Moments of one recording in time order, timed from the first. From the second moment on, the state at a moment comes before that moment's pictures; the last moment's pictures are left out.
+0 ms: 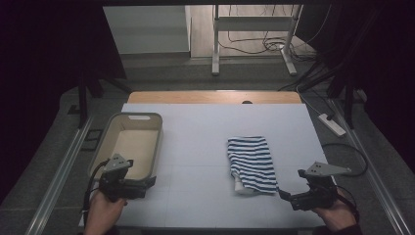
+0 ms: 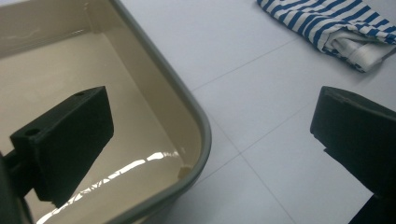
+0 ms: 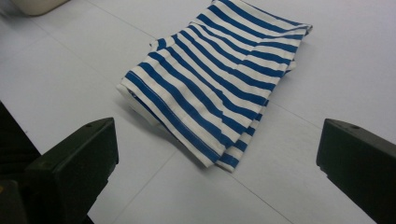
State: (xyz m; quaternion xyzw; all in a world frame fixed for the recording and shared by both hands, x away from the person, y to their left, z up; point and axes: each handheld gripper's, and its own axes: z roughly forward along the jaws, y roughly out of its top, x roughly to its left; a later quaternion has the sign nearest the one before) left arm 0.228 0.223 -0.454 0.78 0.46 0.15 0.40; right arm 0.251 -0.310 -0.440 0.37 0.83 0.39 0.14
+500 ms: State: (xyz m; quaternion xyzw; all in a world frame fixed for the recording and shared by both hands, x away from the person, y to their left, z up) left arm 0.254 0.202 -0.448 0.79 0.44 0.14 0.41; right arm 0.258 -0.305 -0.443 0.37 0.83 0.40 0.12
